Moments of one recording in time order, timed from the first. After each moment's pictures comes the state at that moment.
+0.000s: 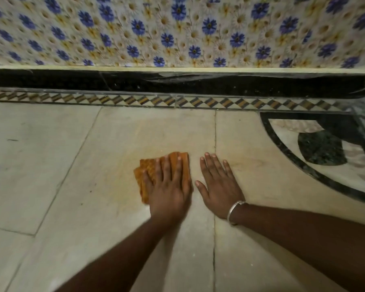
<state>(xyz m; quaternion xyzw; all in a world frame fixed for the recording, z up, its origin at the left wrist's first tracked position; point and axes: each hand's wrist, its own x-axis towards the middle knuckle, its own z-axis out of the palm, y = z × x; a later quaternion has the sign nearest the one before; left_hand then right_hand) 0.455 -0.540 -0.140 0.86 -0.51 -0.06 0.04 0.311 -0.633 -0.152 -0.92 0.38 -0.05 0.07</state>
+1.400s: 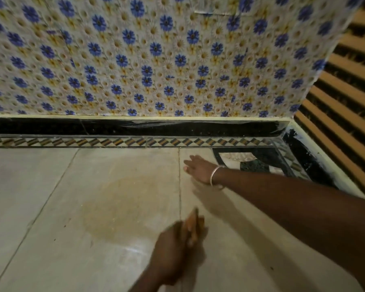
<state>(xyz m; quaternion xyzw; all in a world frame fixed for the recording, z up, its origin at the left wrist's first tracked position) 0.362 -0.482 -0.046 0.75 -0.45 -0.40 0.28 0.288 -0.715 0.008 -0.88 0.41 0.11 0.22</state>
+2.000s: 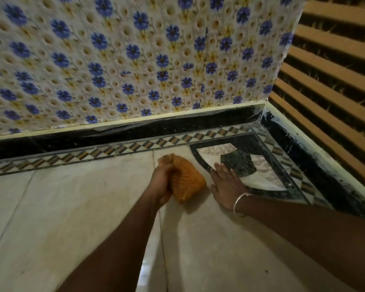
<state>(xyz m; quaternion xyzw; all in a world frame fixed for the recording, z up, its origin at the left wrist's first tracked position) 0.368 -0.687 -0.038 0.55 -0.20 -0.63 0.52 0.155 -0.721 -0.072 -0.83 0.54 0.08 0.10</state>
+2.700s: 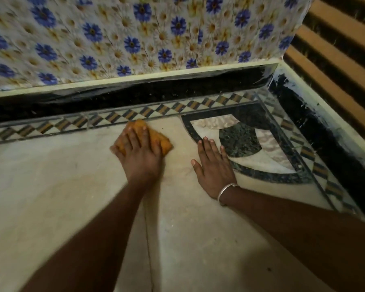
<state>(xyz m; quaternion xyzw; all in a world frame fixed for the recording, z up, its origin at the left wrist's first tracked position) 0.395 -0.739 -0.142 0.82 -0.56 -0.06 0.11 0.177 -0.746 -0.151 -0.82 0.57 -0.04 0.07</state>
